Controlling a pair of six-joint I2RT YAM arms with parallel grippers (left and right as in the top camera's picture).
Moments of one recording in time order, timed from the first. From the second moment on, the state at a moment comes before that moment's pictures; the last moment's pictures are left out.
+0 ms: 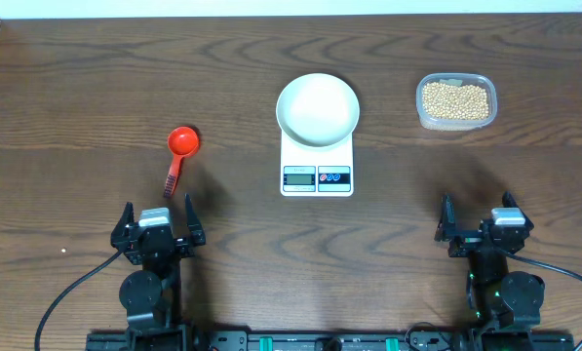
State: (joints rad) left arm 0.12 0.01 0.04 -0.14 -0.04 0.09; right arm 0.03 0.01 0.01 -0.07 0.02 -0.01
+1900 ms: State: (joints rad) left arm 0.30 1.51 0.66 -0.08 0.33 0.24; right arm 0.03 0.01 0.01 -0.07 0.02 -0.01
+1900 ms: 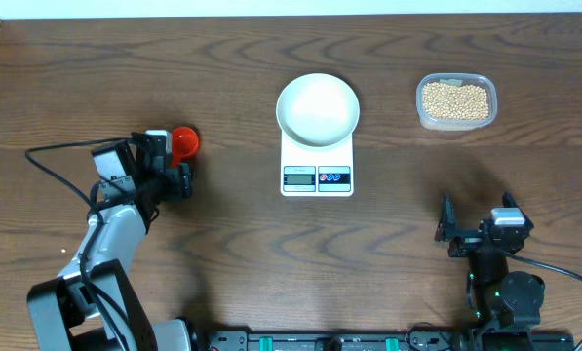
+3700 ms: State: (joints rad) left arm 0.30 1.89 1.25 -0.52 0.28 0.18; right arm 0.03 0.01 0.01 -0.07 0.02 -0.01
